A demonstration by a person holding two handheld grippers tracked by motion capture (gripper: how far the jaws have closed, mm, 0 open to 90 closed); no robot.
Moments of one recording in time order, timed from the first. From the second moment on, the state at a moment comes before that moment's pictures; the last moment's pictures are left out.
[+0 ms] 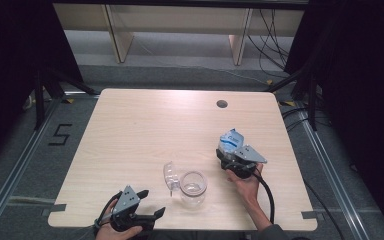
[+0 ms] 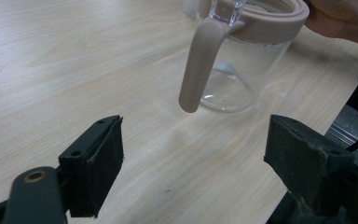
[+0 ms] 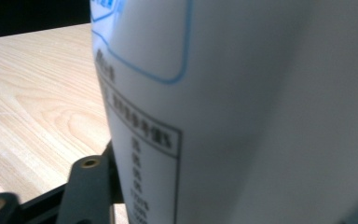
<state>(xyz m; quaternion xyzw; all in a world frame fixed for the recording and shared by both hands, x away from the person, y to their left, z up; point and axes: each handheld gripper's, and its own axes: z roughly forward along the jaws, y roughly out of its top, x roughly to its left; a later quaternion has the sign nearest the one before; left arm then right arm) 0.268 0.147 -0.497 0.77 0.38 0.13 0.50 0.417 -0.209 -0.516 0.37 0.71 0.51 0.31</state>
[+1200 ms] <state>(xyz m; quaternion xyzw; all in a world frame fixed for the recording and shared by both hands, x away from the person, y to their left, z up) 0.266 0.147 -0.497 0.78 0.37 0.13 0.49 0.410 -0.206 -0.513 0.37 0.72 0.51 0.29</state>
